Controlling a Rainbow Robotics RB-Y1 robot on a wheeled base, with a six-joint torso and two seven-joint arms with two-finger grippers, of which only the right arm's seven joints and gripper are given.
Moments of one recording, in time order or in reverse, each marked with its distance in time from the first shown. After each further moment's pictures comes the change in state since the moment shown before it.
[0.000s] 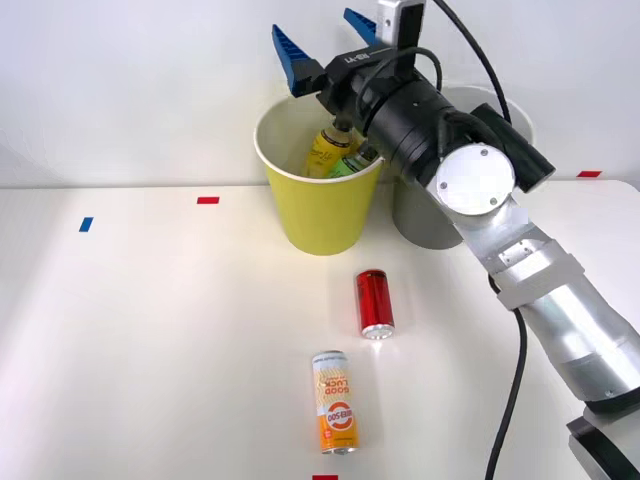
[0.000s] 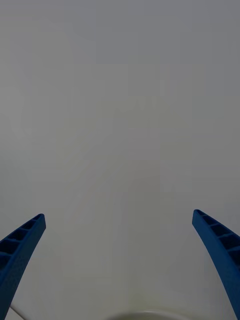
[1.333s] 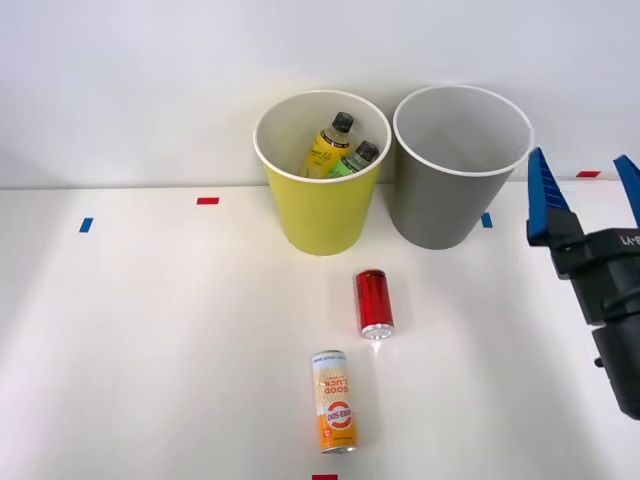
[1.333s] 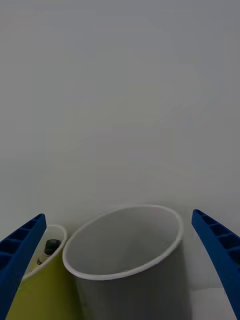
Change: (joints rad) arm 1.040 -0.282 -0.162 -0.782 -0.028 -0.415 -0.005
